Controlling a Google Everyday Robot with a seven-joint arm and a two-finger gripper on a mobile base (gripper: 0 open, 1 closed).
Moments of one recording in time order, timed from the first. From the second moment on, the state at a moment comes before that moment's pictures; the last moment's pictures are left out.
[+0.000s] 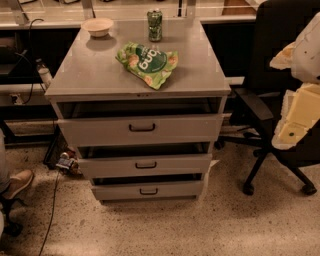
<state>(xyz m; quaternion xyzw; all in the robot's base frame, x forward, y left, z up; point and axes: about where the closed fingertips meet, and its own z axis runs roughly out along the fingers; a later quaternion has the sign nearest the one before) 0.438 -0.216 0.979 -0.60 0.78 -0.04 0.16</state>
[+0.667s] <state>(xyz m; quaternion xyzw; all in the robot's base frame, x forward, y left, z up) 0.440 -0.205 0.955 -0.61 0.77 -0.04 0.17</state>
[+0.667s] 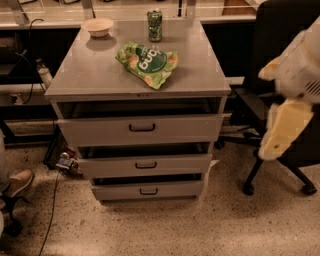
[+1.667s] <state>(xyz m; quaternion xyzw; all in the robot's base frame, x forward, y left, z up) 0.459 -0.130 0.815 -0.63 0.75 -0.02 0.21</state>
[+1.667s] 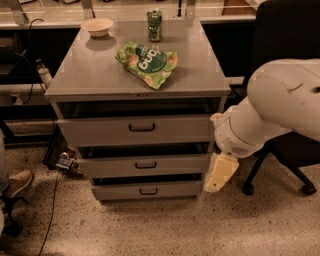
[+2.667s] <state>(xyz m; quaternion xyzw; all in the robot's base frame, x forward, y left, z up) 0.496 -0.123 0.779 -0.64 0.73 -0.04 0.23</state>
